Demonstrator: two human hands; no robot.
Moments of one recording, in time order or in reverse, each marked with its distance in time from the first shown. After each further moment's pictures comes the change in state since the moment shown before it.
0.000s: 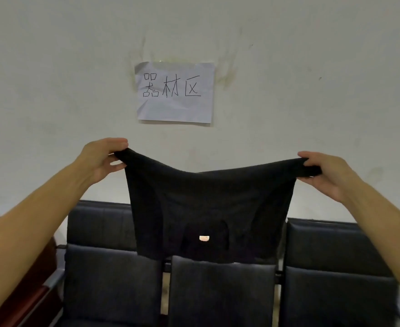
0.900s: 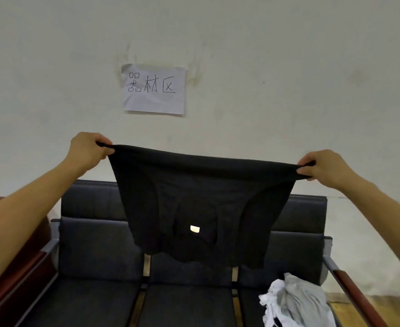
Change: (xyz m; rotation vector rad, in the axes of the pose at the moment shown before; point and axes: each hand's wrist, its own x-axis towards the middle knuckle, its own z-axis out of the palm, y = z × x) left_hand -0.180 0.028 0.008 0.797 0.107 0.302; right_hand -0.197 -0.077 -0.116 -1.293 0.040 -0.223
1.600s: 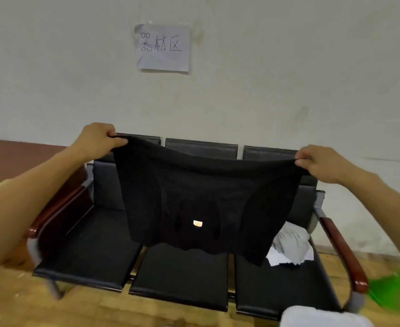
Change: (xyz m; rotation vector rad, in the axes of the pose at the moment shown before) left_hand -0.251 0.051 -0.020 0.342 -0.111 0.035; right_hand -0.181 0.107 -0.033 -0.190 -0.202 -0.223
